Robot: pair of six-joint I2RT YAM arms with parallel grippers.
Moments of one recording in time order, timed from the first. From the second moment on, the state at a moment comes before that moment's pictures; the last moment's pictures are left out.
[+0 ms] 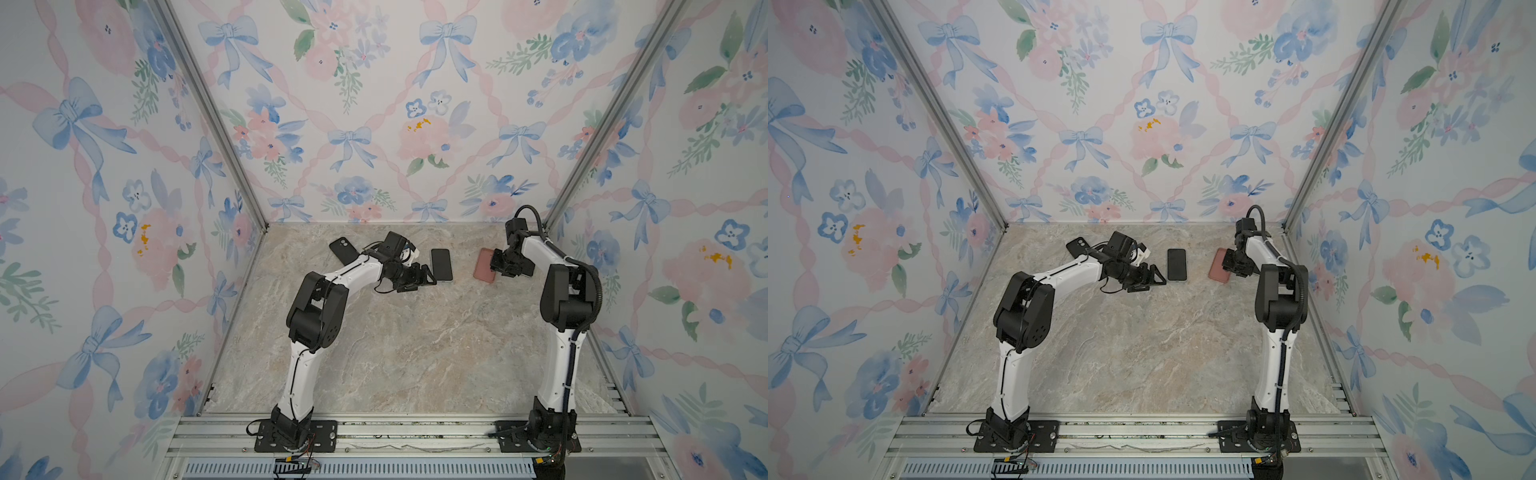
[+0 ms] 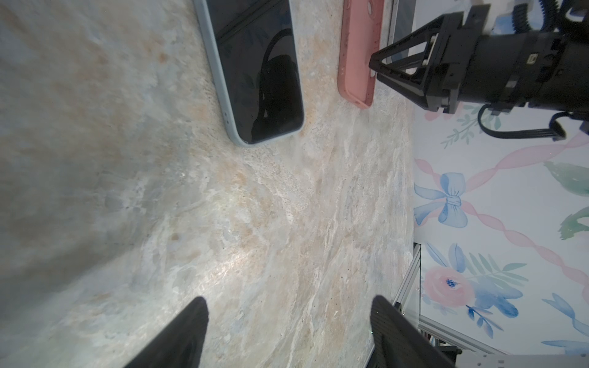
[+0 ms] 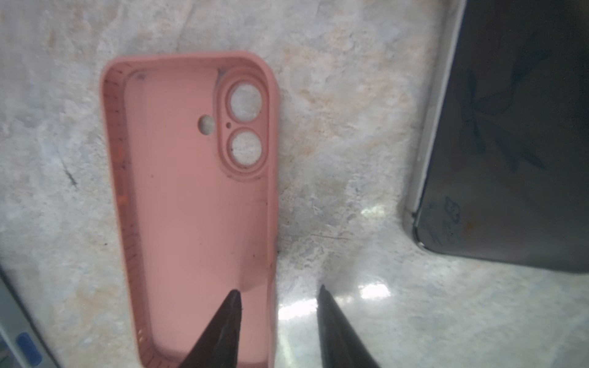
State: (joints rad) left arm -0.52 2.16 1.65 -0.45 0.63 -0.55; right arm -0.03 2.29 1.86 -0.83 -0.03 0.35
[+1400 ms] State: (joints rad) left arm -0.56 2.08 1.50 -0.45 0.60 -0.55; right arm 0.04 1.98 1.45 -0.73 -0.01 0.36
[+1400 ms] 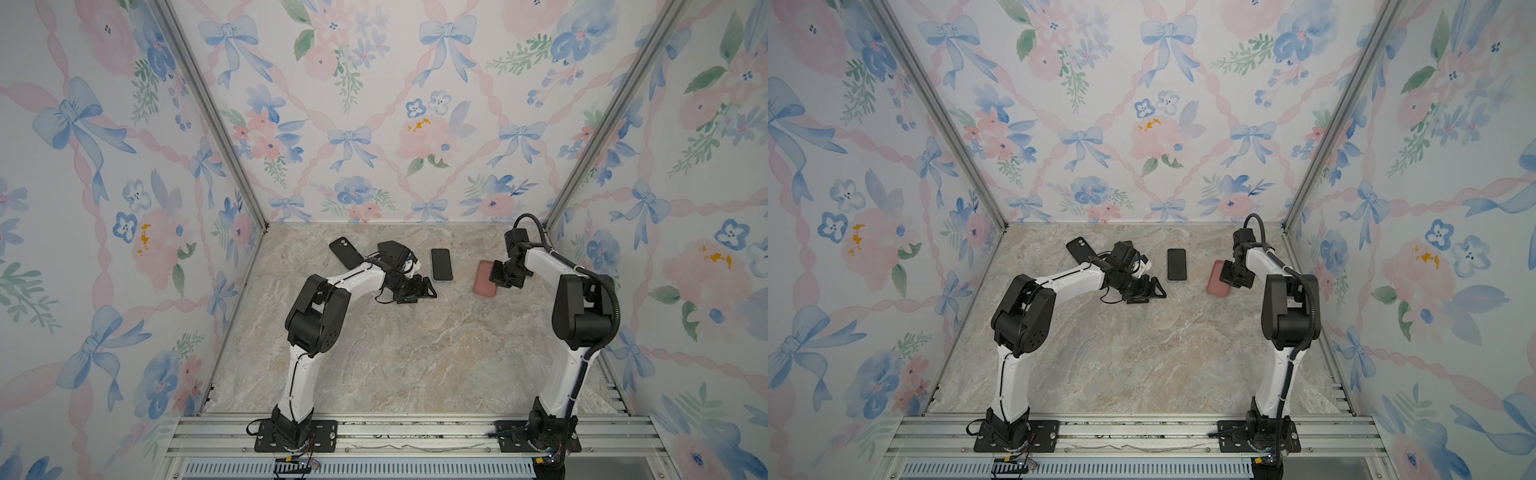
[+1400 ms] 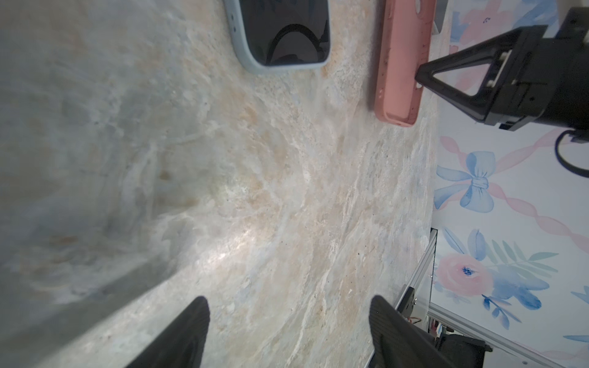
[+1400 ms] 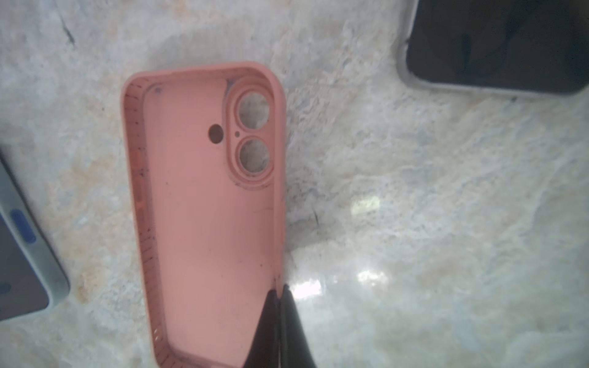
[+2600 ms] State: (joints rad) left arm -0.57 1.72 1.06 -0.29 0.56 -0.59; right arm 0.84 1.53 0.78 -0.52 0.05 0.89
